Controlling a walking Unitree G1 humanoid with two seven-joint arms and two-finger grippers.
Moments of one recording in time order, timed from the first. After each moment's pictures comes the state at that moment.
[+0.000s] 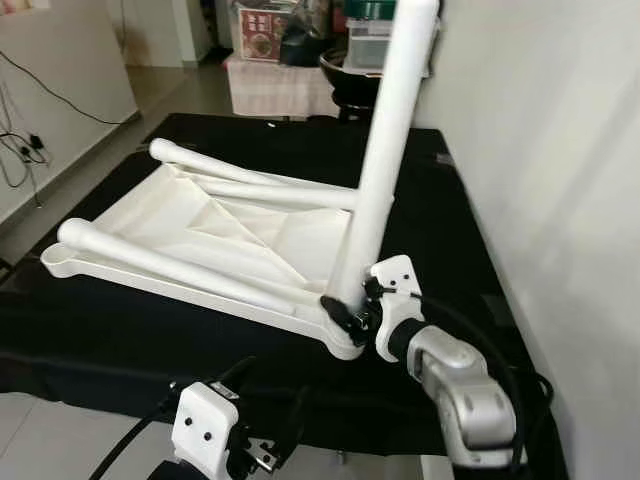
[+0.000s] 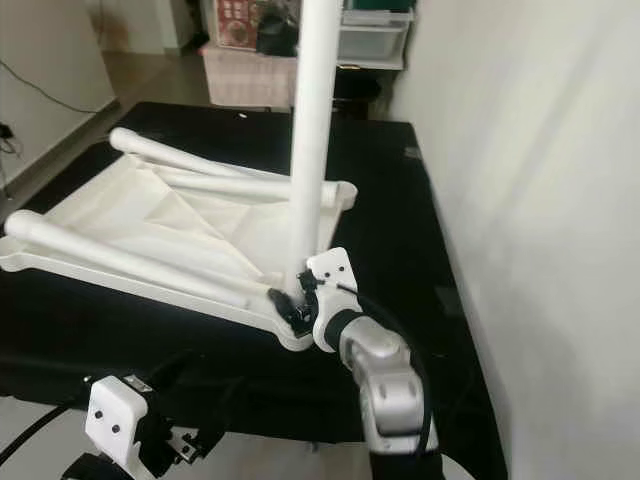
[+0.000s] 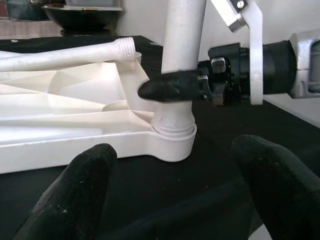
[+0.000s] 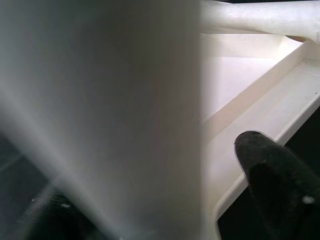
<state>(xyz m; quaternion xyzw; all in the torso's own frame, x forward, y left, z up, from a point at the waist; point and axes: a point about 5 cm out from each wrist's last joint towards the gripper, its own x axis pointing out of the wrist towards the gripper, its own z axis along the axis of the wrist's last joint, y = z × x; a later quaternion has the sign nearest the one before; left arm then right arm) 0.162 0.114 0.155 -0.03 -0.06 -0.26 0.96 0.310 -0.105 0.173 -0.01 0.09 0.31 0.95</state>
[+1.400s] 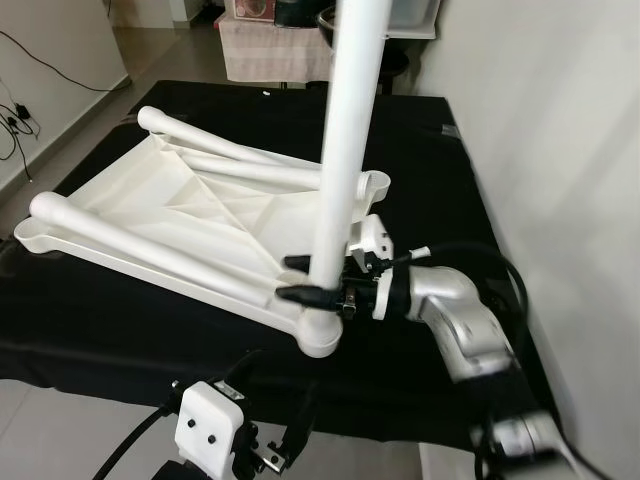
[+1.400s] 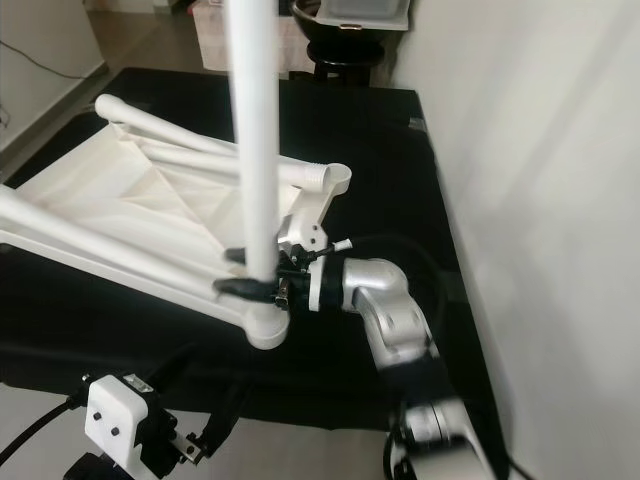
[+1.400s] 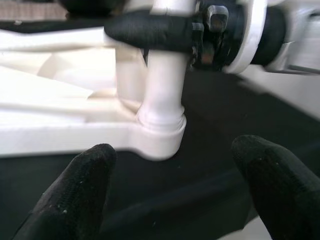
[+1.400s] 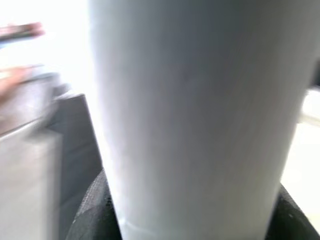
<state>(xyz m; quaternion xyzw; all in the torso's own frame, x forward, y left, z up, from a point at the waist) 0.155 0.112 0.153 -0.02 -0.05 -0.26 0.96 0.302 -0.089 0.193 -0.01 -0.06 0.37 0.93</state>
